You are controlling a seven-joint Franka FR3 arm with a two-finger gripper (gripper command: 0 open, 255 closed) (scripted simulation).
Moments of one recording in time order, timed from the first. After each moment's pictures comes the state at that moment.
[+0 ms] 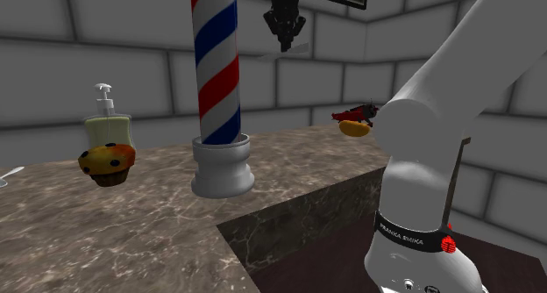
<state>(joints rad) -0.15 -0.52 -0.01 -1.98 0.00 1.41 0.15</state>
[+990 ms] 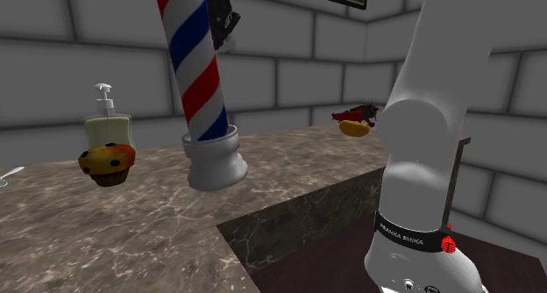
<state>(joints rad) -0.06 -0.15 0.19 -1.62 0.05 1.43 0.44</state>
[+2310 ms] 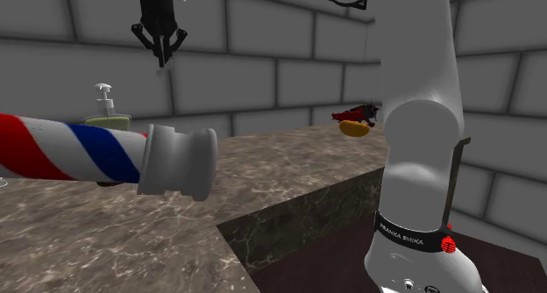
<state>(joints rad) 0.06 0.23 0.30 -1.29 -0.03 1.47 0.65</state>
